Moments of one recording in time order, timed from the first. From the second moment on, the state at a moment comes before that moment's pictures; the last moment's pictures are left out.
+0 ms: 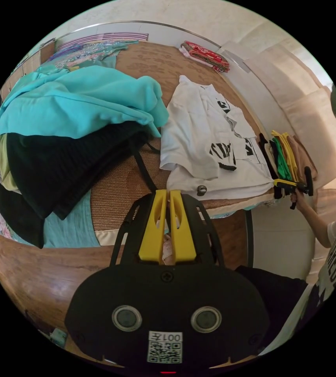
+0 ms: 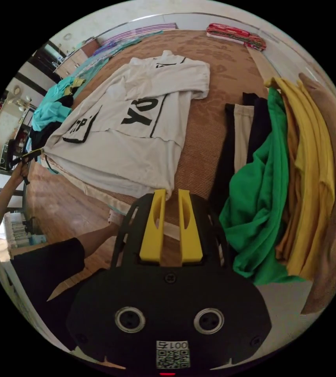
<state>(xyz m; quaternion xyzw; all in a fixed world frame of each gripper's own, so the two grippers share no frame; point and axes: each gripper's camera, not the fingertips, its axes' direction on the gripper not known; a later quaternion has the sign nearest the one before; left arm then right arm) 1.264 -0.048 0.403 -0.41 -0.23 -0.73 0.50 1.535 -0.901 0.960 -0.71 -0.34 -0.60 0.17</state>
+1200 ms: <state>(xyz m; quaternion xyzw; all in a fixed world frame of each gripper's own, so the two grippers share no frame) 1.232 -0.124 0.443 -0.39 -0.21 -0.76 0.47 1.503 -1.006 0.816 -0.46 -0.35 -0.81 0.14</state>
